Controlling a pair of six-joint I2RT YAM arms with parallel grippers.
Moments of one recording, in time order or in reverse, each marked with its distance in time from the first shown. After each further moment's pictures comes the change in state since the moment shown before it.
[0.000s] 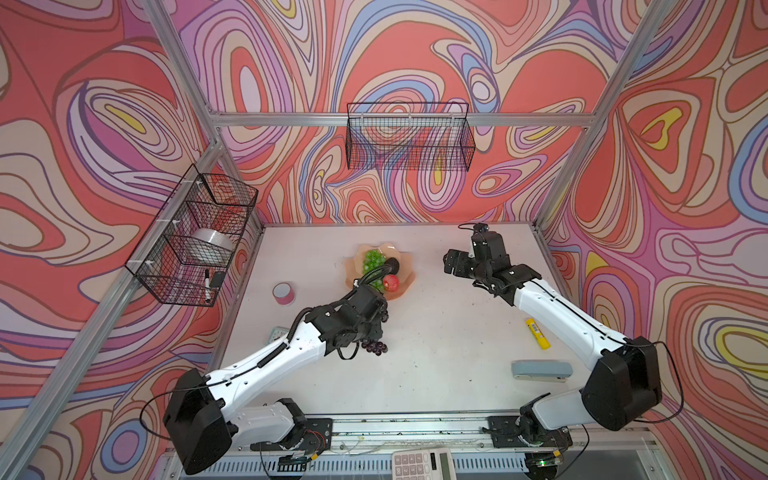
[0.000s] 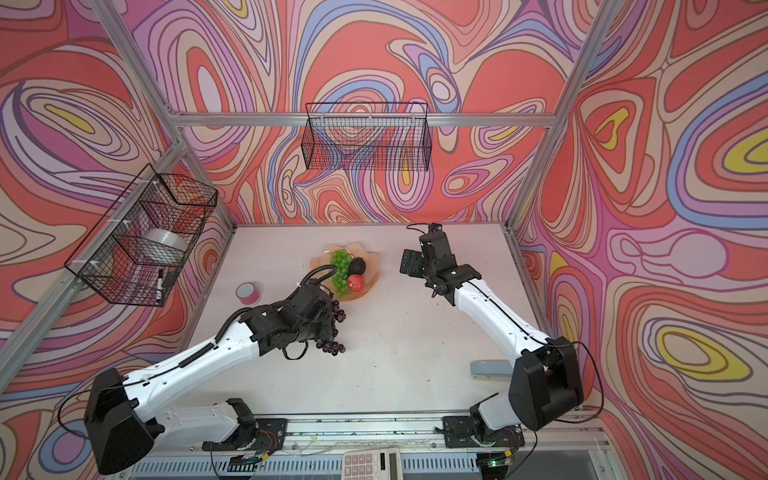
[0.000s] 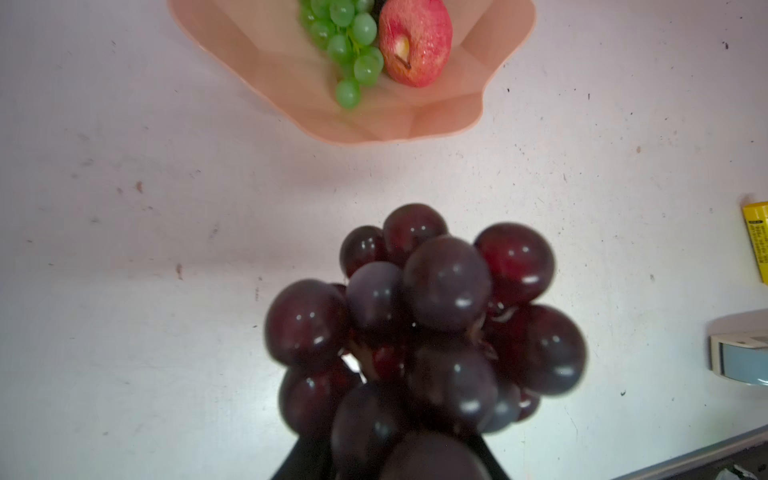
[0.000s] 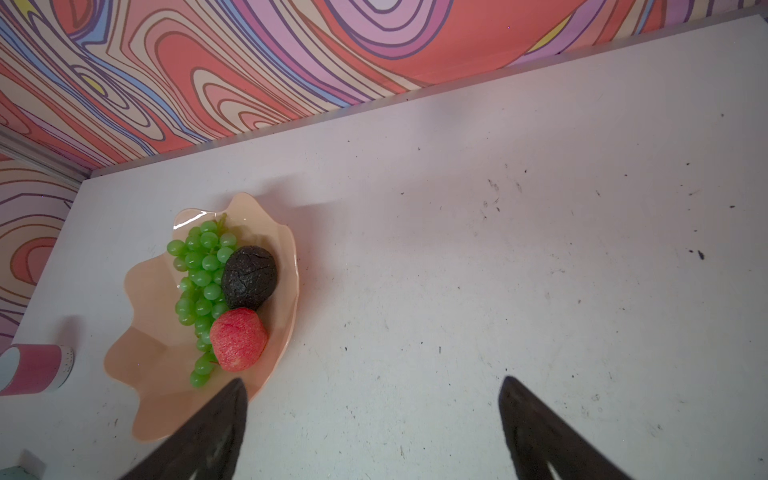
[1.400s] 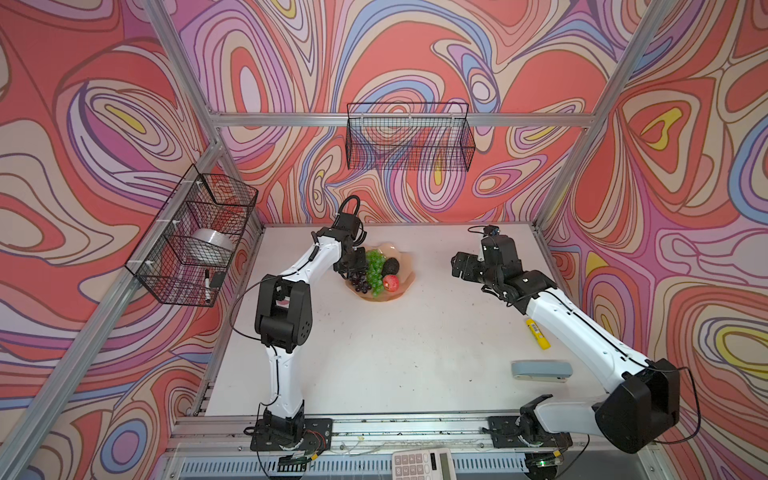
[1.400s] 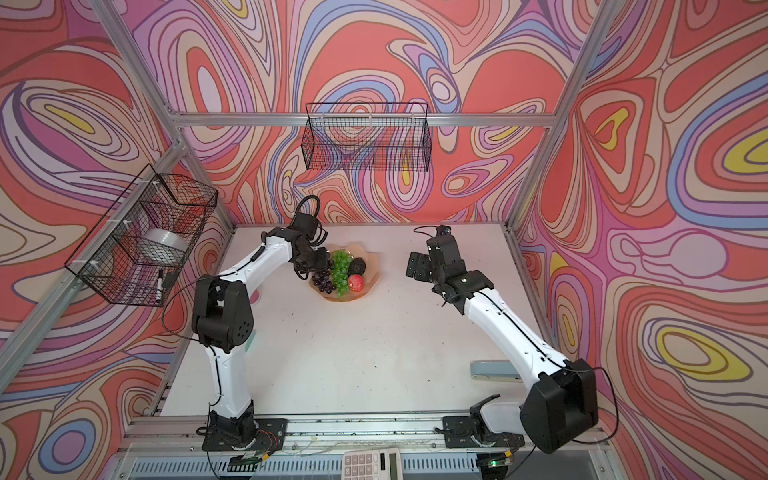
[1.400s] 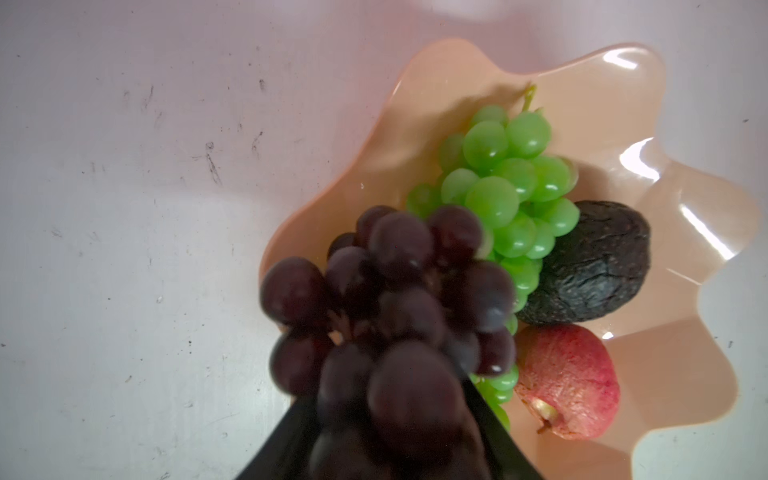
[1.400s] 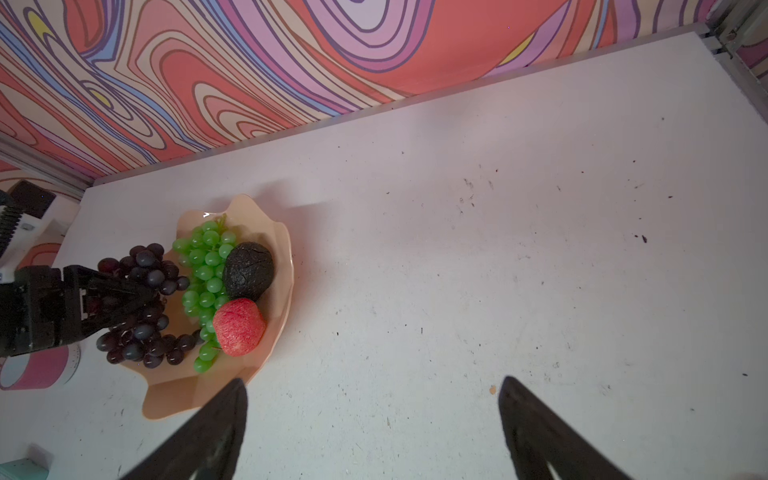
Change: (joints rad) left arm 0.481 0.837 0.777 -0.098 0.239 0.323; right arm -0.001 -0.116 -0.033 -0.069 0.031 0.006
